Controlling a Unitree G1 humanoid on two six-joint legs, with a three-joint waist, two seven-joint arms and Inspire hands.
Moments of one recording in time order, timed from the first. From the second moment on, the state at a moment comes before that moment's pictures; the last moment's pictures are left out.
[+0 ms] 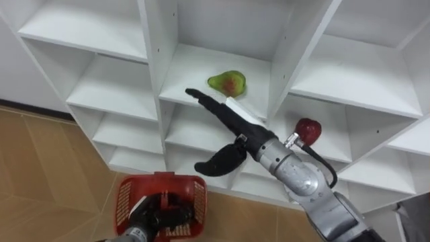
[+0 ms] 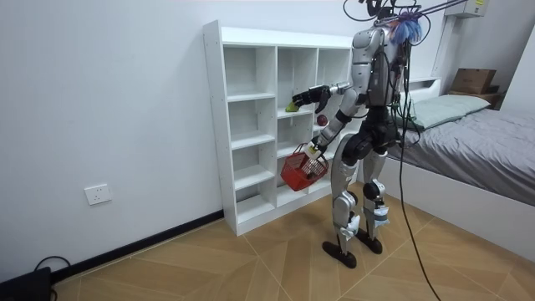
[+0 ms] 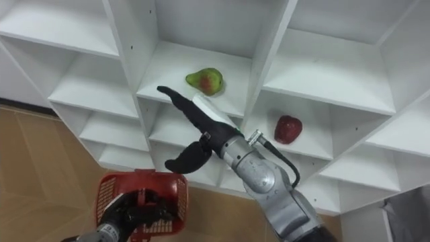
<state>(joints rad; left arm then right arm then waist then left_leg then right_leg) -0.05 0.18 -0.23 0.95 -0.35 -0.13 -0.14 -0.21 -0.27 0.45 0.17 -0.25 -0.11 0.13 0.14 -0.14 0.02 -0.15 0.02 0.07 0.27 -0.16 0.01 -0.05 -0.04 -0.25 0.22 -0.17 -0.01</state>
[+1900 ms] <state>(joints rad) -0.12 0.26 -0.28 0.96 -0.31 -0.07 -0.15 -0.73 -0.36 0.38 0.90 -0.16 -0.11 -0.24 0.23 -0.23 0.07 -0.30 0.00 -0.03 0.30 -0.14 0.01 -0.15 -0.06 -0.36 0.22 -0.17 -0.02</state>
